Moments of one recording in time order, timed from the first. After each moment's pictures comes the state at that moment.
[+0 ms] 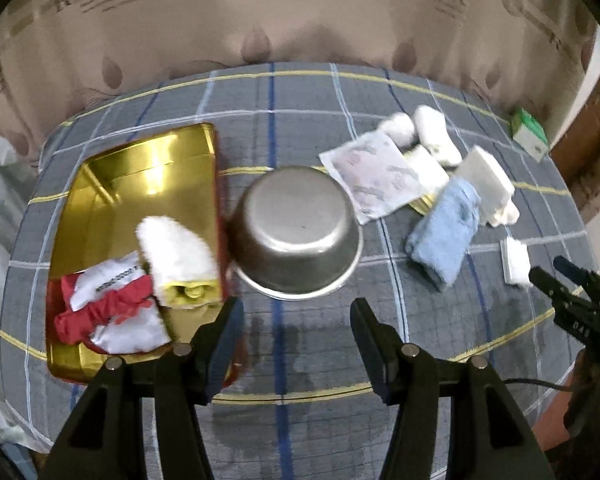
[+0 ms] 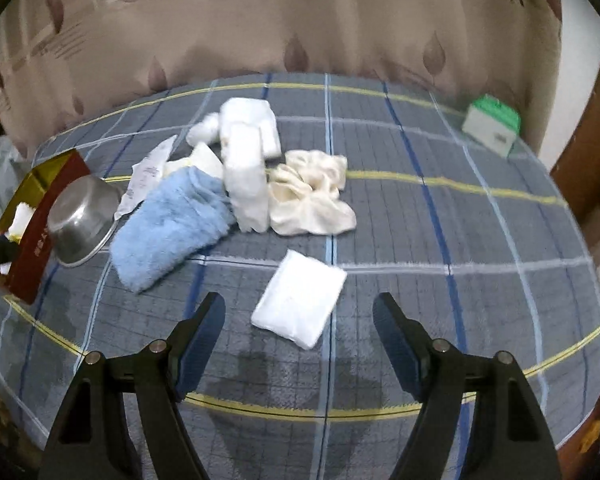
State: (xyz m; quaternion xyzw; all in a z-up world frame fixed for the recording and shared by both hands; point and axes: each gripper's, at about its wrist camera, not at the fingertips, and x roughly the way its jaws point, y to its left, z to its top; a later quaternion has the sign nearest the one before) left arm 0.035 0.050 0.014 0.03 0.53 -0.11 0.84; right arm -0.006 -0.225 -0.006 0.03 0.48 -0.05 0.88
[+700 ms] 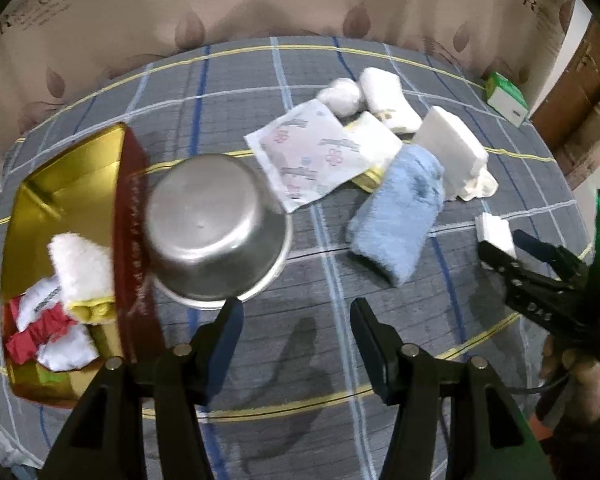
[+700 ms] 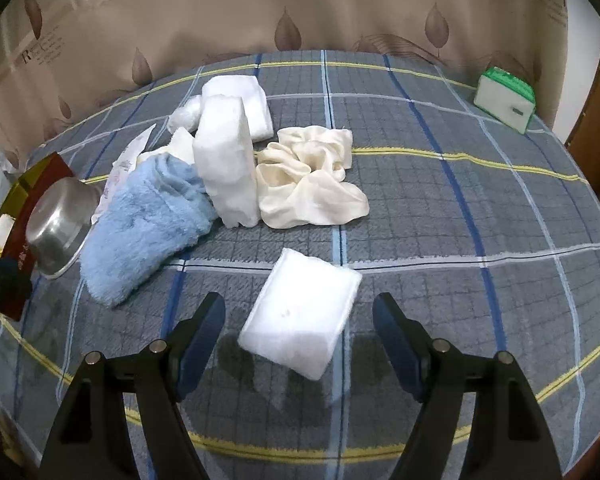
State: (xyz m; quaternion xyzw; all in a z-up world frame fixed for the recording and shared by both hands) left arm 0.045 -0.009 -0.009 0.04 0.56 -0.16 0.81; right arm 0.020 -0.229 -0.042 0.05 0.49 -0.05 0.87
